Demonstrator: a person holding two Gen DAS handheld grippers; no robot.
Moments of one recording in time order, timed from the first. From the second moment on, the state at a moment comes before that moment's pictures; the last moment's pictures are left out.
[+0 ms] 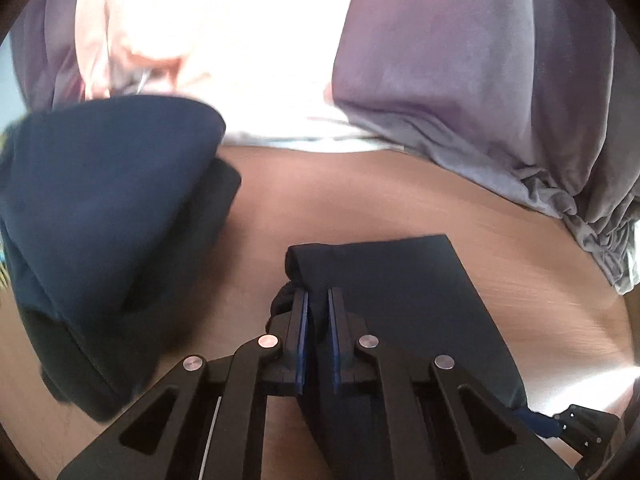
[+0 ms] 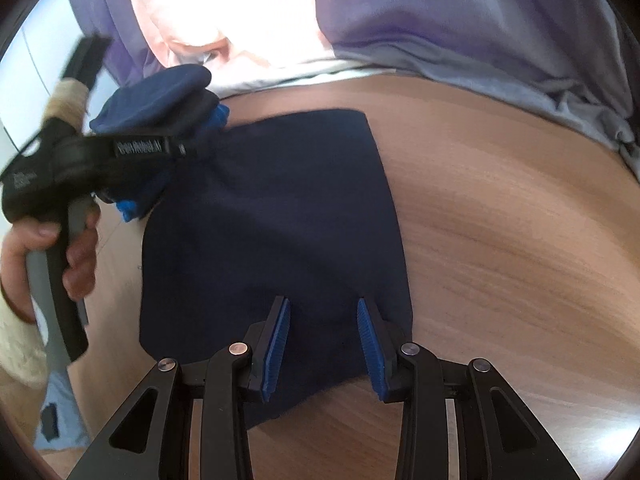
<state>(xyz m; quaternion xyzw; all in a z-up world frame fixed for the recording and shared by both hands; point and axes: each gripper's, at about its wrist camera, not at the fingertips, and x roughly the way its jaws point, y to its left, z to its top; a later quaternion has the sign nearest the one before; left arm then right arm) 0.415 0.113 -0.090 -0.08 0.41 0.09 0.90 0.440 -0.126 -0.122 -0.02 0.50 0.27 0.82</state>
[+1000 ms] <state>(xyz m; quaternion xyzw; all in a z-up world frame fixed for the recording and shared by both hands) 0.390 0.099 -0.101 -0.05 0.43 0.07 0.90 0.435 -0.156 -0.106 0.02 0.47 0.18 0.86</state>
